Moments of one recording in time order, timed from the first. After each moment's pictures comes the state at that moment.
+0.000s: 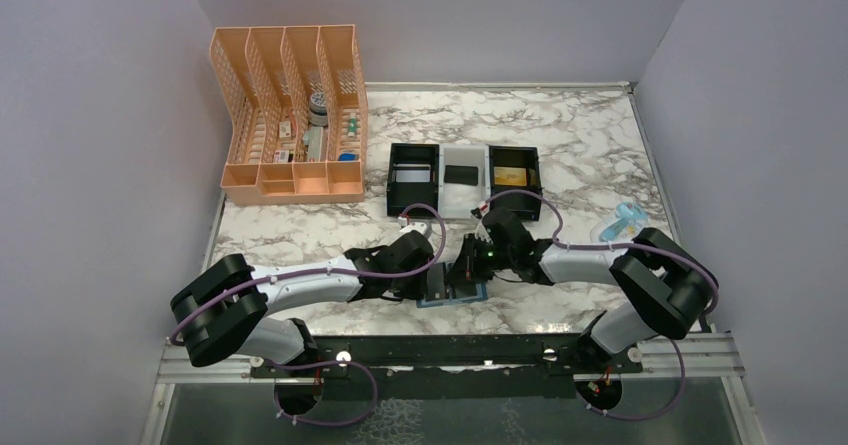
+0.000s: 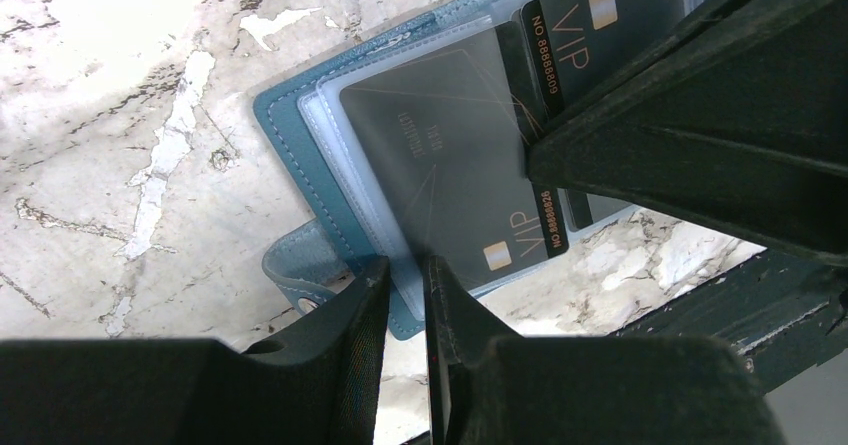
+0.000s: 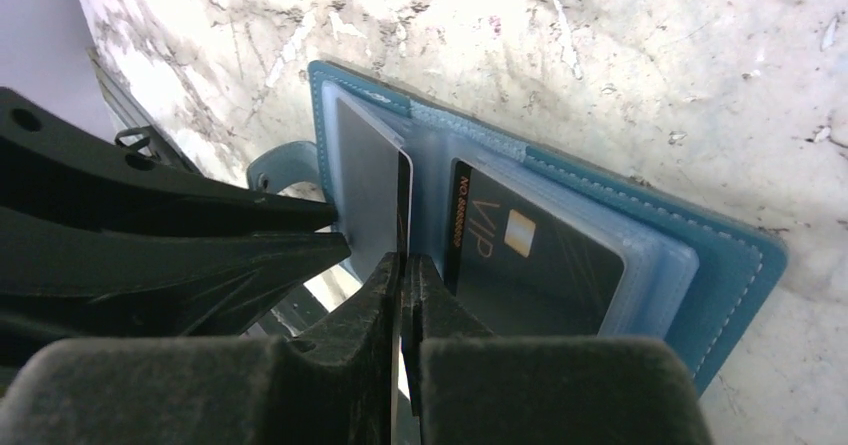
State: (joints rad) left arm -1.02 1.34 0.60 -0.24 -0.07 -0.79; right arm 0.77 1.53 0.52 0.23 -0.39 0.87
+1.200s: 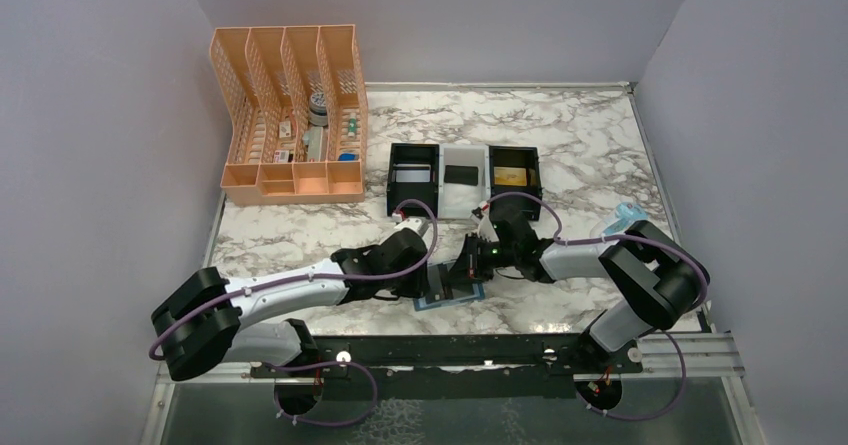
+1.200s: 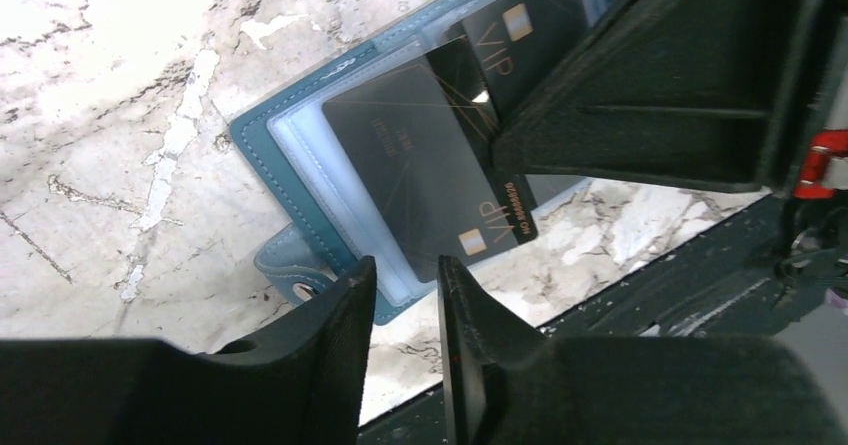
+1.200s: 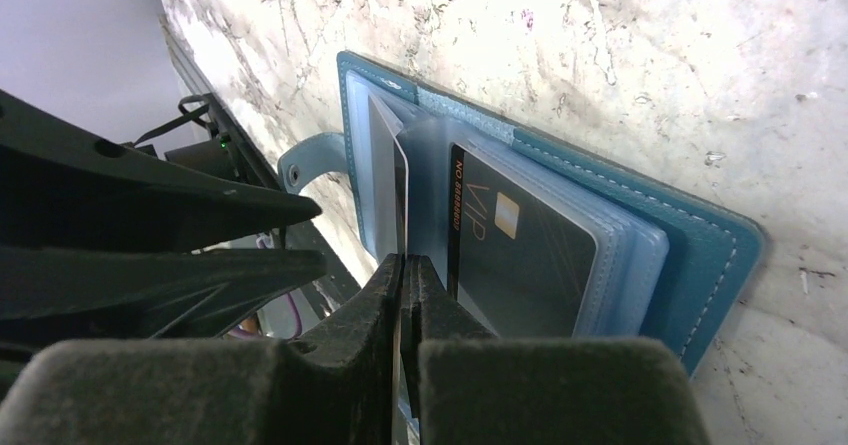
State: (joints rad) left arm -1.02 1.24 0.60 -0.29 -0.07 -0.80; right arm 0.70 1.57 0.49 0.35 -0.57 0.90
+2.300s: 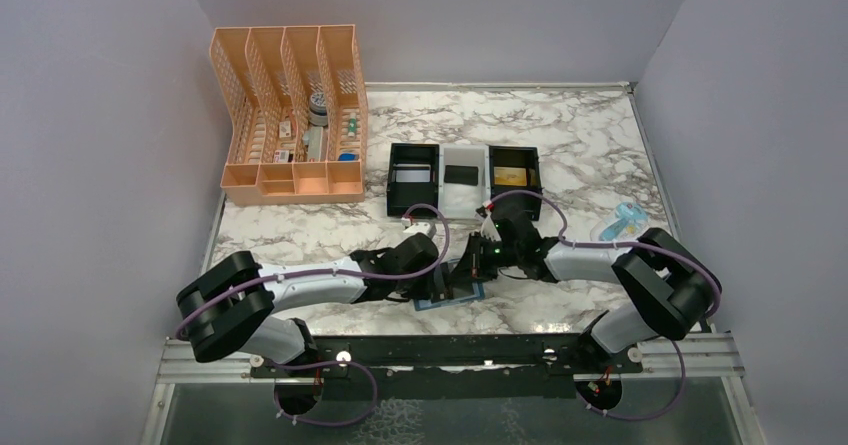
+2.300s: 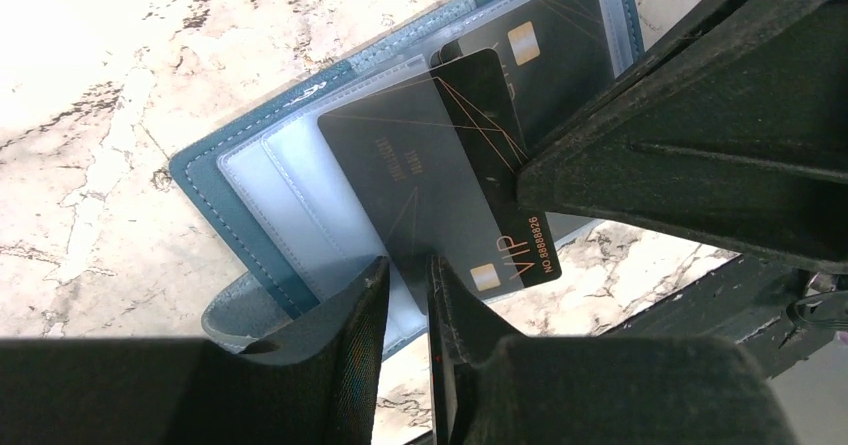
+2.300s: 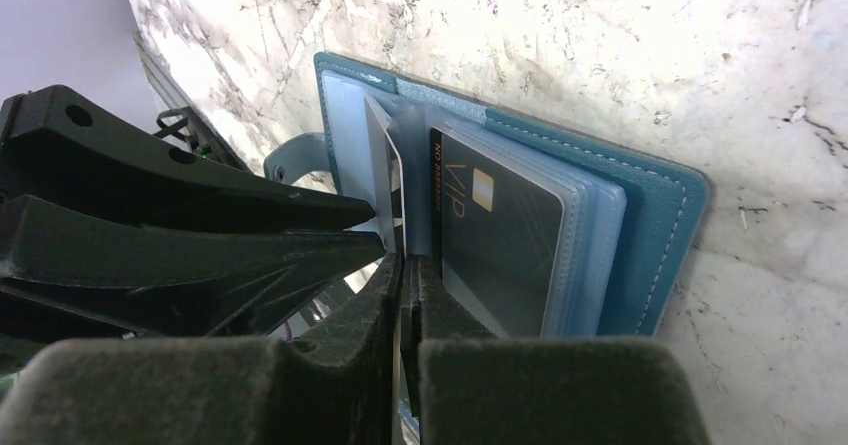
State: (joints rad) left arm -1.04 1.37 0.60 -0.17 -0.08 -0.85; right arm 0.70 1.51 0.49 0.25 -0.51 0.88
